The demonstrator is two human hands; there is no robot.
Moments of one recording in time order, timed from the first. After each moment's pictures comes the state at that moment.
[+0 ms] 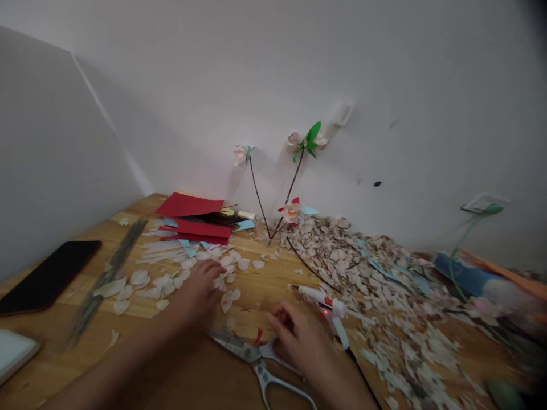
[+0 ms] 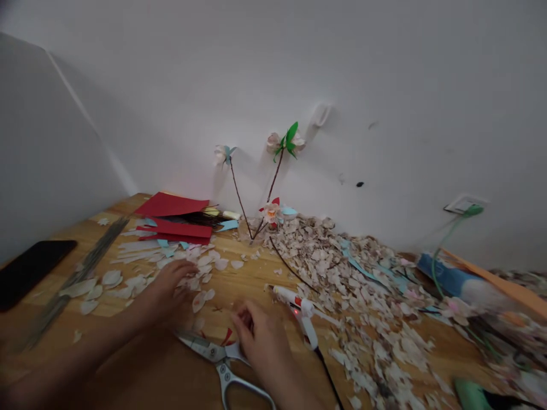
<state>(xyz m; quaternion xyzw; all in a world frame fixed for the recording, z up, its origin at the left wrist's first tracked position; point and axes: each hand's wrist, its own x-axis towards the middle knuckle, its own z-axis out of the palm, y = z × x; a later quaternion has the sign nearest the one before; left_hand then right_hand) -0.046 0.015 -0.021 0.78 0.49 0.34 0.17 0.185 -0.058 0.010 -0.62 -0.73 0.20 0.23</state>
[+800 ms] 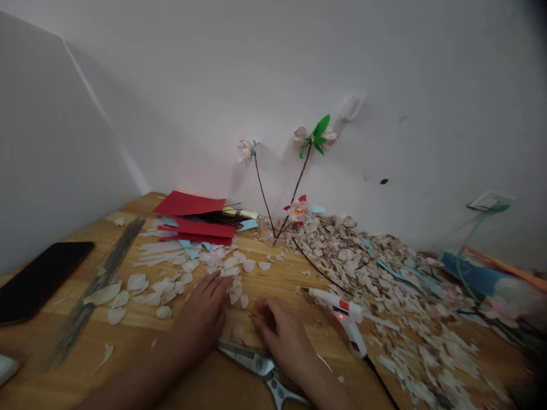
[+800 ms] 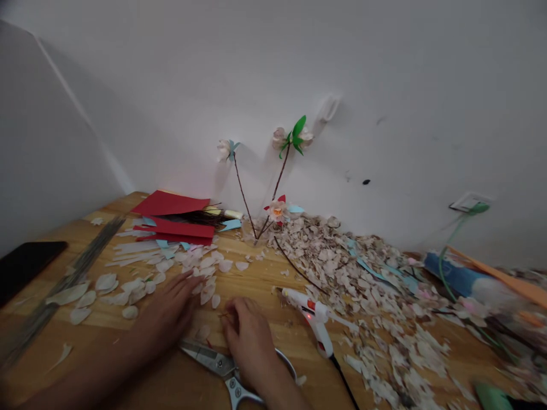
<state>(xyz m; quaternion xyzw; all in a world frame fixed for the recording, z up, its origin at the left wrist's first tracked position) -0.044 0.001 -0.053 0.85 0.45 0.28 -0.01 0.153 -0.035 -0.035 -0.61 -0.74 0.18 0.23</state>
